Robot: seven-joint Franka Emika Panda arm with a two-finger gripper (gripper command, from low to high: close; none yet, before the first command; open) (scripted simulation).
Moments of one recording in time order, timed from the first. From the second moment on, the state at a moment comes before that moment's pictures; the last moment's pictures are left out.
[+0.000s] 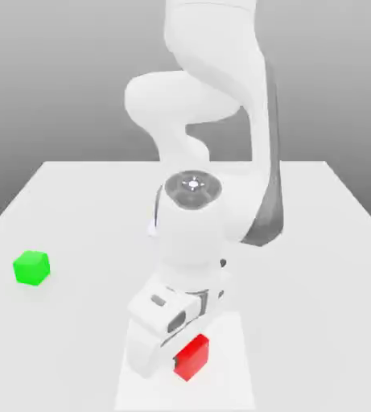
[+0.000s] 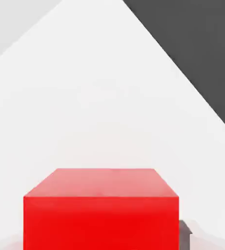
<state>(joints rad) 0.38 0.31 -0.33 -2.60 0.16 2.84 -0.17</state>
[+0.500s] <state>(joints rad) 0.42 0.18 -0.39 -2.62 0.09 2.76 -0.12</state>
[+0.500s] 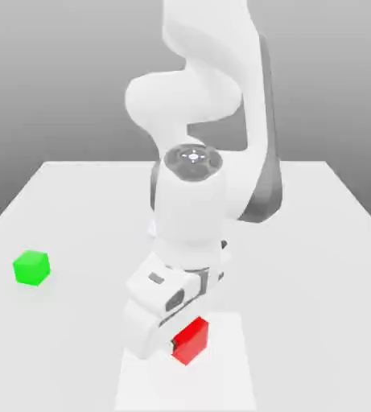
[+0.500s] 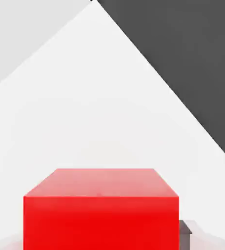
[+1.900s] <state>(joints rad) -0.26 -0.12 -0.86 -2.82 -0.27 2.75 -0.38</state>
